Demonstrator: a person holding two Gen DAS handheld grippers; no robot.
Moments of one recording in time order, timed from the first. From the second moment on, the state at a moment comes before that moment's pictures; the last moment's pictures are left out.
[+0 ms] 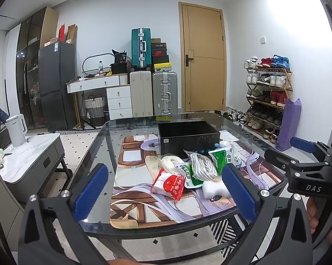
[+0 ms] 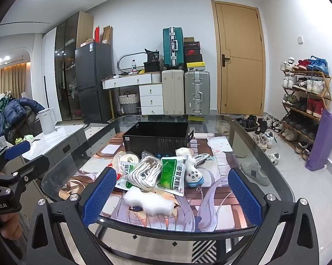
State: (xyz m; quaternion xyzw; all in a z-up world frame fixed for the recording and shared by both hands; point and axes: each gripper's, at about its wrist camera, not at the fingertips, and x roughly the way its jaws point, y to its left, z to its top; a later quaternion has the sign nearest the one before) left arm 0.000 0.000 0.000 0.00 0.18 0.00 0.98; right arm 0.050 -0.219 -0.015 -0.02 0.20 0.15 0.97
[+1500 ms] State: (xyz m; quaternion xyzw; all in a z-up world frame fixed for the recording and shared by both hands) left arm -0.002 -0.001 0.000 0.00 0.18 -0.01 0.98; right arm 0.054 -0.216 -0.020 -0.02 0.22 0.16 0.96
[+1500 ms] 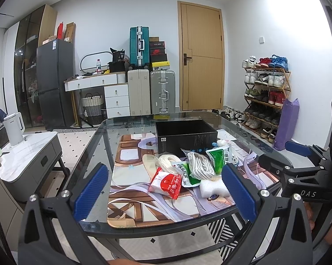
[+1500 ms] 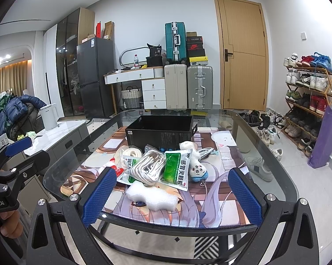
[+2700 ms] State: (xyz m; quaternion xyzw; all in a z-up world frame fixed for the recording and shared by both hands) left arm 0.120 0.003 -0.021 0.05 0.37 -0.03 0.93; right arm 0.182 -0.191 -0.015 -0.06 0.38 0.20 0.90
